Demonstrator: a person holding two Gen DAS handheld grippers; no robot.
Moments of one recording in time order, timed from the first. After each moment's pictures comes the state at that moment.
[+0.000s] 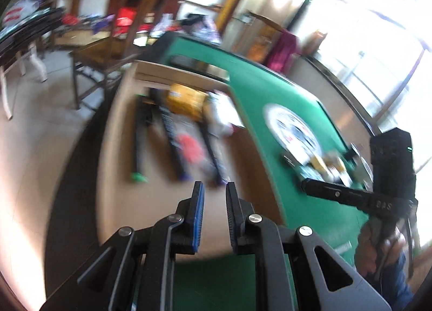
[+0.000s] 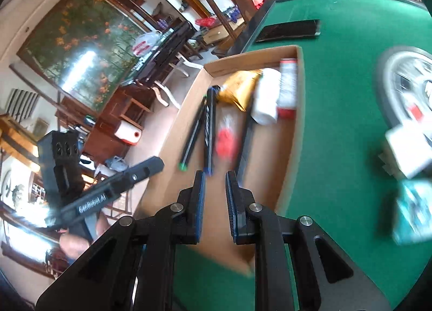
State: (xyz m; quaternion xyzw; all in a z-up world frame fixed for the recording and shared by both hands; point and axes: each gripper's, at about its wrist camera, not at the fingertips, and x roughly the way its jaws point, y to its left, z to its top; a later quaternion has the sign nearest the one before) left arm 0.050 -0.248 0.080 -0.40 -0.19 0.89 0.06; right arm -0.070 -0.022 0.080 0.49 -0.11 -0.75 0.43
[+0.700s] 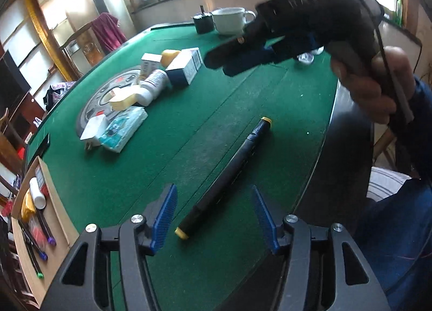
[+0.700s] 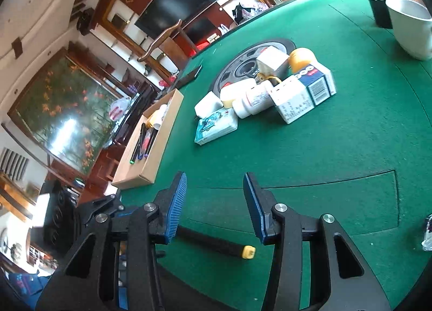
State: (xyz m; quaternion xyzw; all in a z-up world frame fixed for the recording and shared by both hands) left arm 0.092 0.044 0.038 -0.40 0.26 0.83 0.30; right arm 0.008 0.248 0.048 0.41 -0.24 -0.82 0.31
